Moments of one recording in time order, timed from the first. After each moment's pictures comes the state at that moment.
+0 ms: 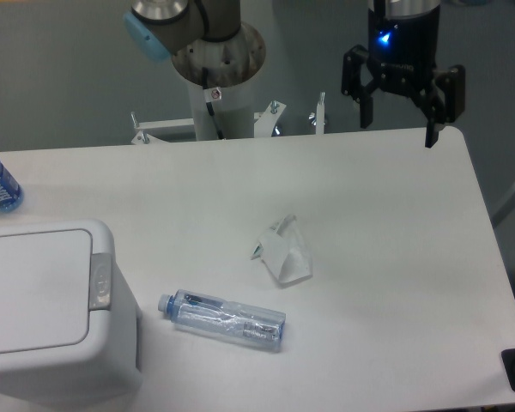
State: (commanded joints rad) arm 2.70 -1.63 -1.41 -1.30 1.44 1.38
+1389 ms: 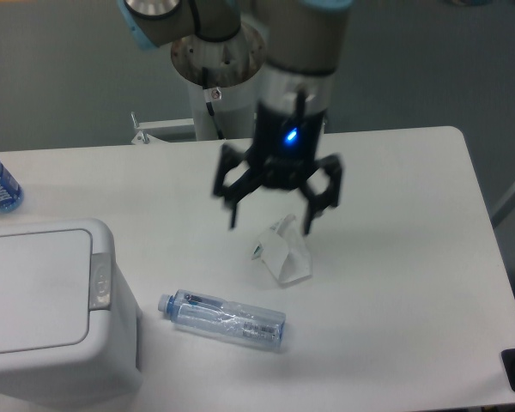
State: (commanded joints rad) arm 2.33 -1.82 -1.41 -1.01 1.23 0.15
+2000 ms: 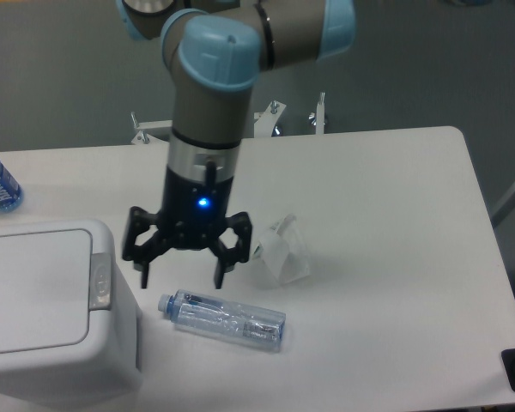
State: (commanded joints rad) arm 2.24 -1.85 -1.41 -0.98 1.23 0.03
